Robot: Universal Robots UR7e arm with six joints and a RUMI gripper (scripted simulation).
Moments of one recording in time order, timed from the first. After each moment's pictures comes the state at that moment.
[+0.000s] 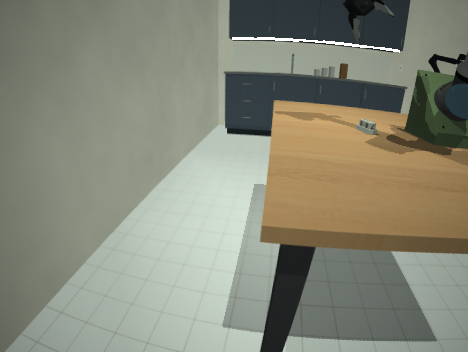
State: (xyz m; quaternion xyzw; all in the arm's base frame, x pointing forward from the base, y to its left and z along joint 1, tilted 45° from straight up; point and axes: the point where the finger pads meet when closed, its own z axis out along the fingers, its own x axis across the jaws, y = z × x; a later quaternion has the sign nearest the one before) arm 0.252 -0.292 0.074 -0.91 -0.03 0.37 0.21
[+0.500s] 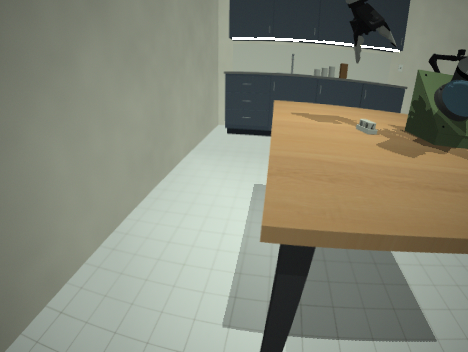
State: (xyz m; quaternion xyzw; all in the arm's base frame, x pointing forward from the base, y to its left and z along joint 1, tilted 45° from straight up) arm 0.267 -0.200 0.033 -0.93 -0.02 0.22 0.31
